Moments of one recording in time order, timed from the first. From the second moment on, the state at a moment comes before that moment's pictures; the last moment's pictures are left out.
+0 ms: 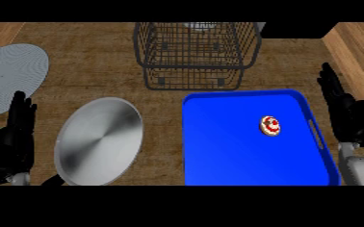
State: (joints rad) left arm 0.07 0.37 0.04 -1.51 0.21 0.38 -0.06; right arm -0.14 -0.45 0.05 -1.41 -0.11 -0.22 0.02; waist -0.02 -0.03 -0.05
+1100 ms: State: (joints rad) left arm -0.11 0.27 -0.22 -1.39 0.20 0.05 -0.09; right arm -0.42 -0.33 0.24 -1.35 0.22 -0.44 0.28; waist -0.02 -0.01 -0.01
